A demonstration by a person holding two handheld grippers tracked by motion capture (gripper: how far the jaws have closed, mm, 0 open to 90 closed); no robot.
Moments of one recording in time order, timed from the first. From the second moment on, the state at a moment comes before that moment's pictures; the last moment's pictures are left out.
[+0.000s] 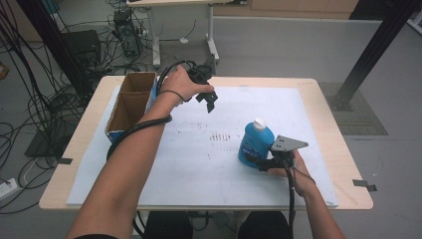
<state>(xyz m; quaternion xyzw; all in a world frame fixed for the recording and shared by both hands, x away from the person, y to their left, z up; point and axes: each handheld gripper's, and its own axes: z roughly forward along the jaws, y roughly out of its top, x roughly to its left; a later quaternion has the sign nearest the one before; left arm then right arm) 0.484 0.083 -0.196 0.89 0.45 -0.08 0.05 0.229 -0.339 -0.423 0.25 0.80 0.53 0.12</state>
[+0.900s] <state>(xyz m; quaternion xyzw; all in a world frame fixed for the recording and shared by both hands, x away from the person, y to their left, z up) 0.483 0.087 -0.194 0.89 0.45 -0.08 0.05 0.228 -0.338 -0.423 0.25 0.80 0.53 0.12</state>
